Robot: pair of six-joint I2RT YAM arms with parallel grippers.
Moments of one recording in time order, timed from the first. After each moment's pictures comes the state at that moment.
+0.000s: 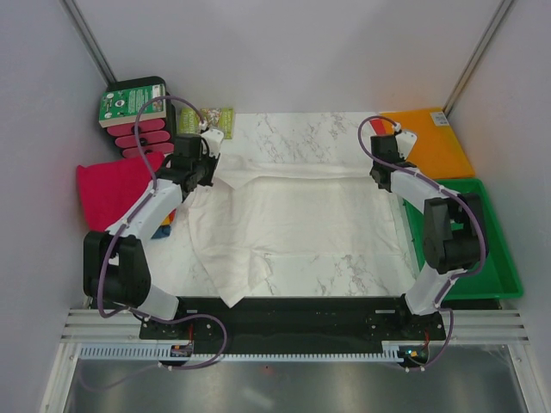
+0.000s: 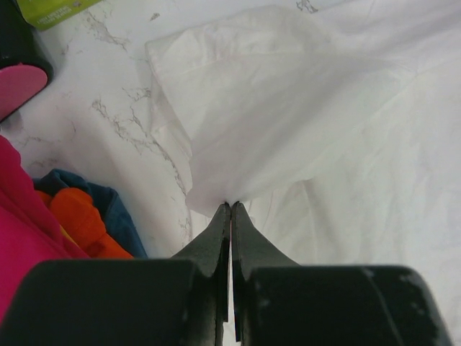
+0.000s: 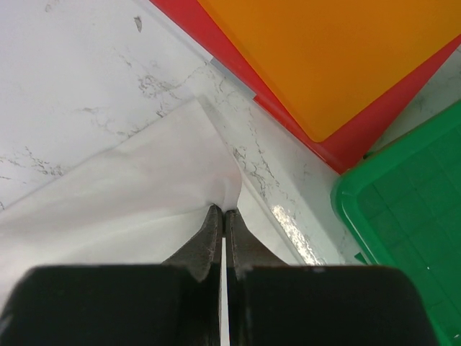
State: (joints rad) left arm -0.20 1.50 1.13 -0.31 -0.02 0.24; right arm 0.15 1.76 1.16 -0.17 0.53 0.52
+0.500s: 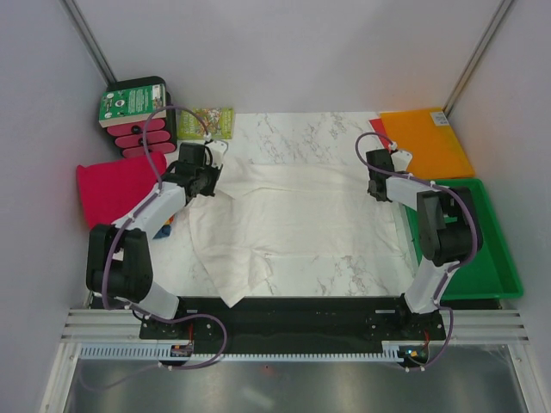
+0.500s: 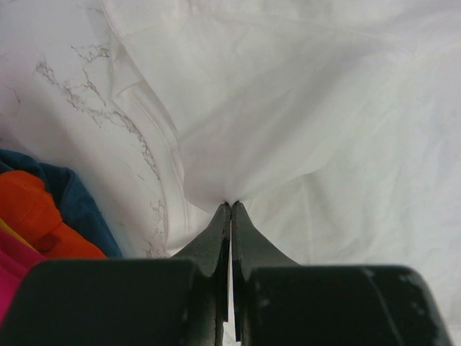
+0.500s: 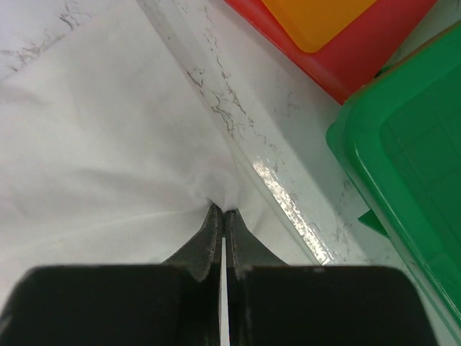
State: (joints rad) left arm -0.20 1.53 1.05 -0.30 0.01 0.24; right arm 0.15 1.83 1.07 -0.21 0.51 0.60
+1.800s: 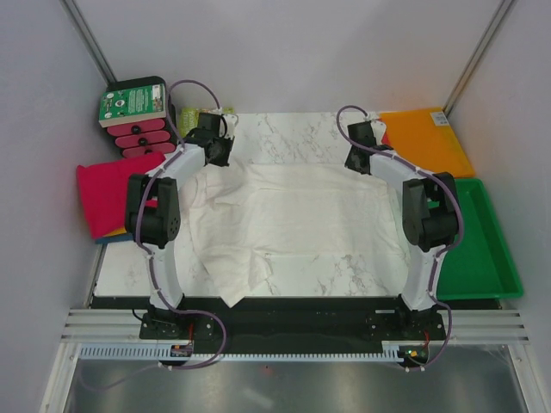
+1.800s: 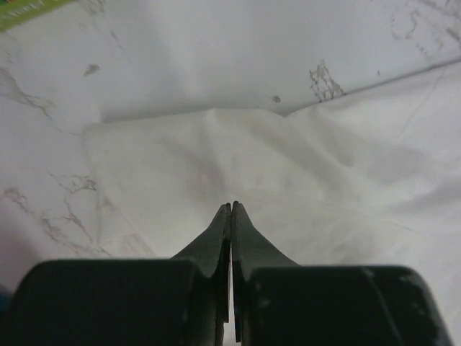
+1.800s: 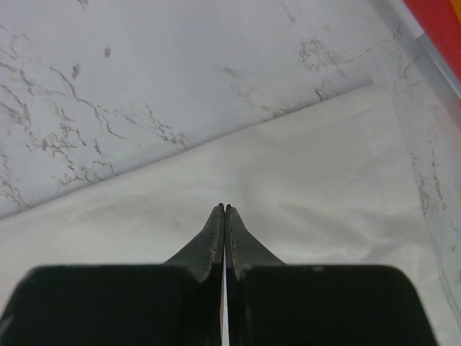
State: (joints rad) left arm -0.19 2.01 1.57 -0.36 0.03 0.15; right arm 0.24 1.98 1.44 -0.28 0.35 0.54
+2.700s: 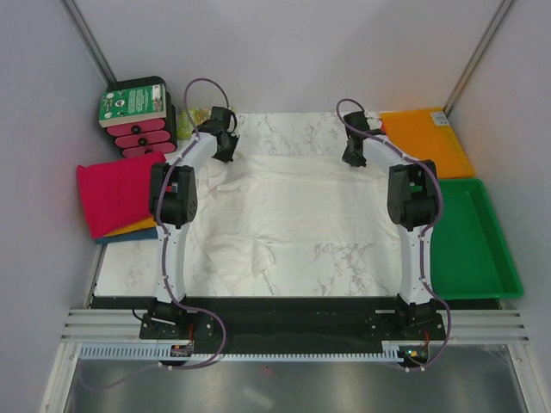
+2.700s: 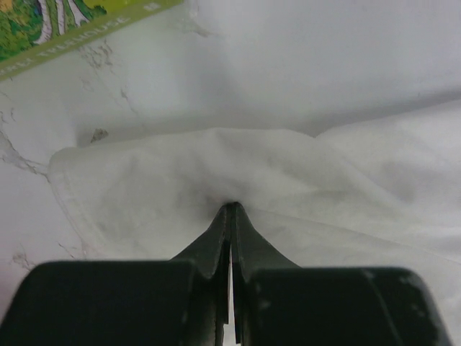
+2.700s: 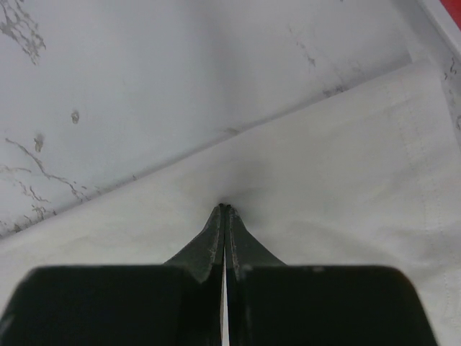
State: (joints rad) left arm -0.19 2.38 1.98 -0.58 -0.06 0.18; right arm 0.20 2.30 1.83 -0.54 0.33 0.60
